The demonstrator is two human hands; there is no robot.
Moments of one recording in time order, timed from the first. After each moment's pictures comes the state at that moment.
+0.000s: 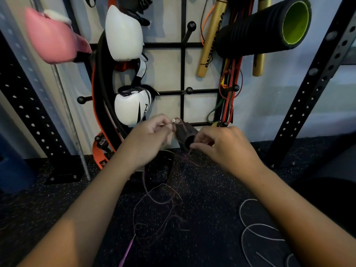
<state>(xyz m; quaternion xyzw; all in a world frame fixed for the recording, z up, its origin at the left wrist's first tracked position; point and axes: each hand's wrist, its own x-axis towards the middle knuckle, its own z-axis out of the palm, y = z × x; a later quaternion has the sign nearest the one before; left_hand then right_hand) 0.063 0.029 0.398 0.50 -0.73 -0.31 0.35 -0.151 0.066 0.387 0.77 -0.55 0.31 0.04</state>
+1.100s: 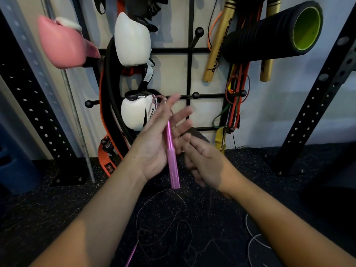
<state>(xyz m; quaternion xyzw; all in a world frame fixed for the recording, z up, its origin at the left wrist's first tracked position) 0.041 0.029 0.410 0.16 -0.41 -0.72 0.53 -0.108 0.064 0.372 0.67 -0.45 0.42 -0.42</state>
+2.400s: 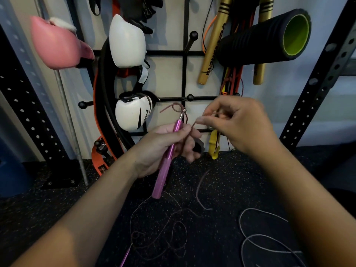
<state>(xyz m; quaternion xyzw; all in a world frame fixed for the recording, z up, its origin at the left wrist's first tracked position) 0.037 0.029 0.410 0.24 -0.64 -0.64 0.35 -0.165 0.056 0.444 0.74 -0.50 0.45 -0.05</state>
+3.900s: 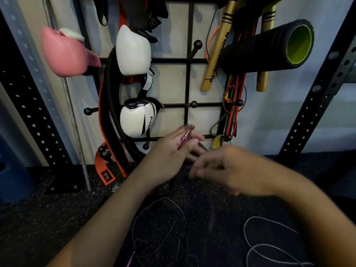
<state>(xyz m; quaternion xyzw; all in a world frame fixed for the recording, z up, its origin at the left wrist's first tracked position) 0.037 0.037 0.407 0.35 -0.76 -0.39 0.39 -0.148 0.094 0.441 0.80 -0.51 0.15 -0.28</state>
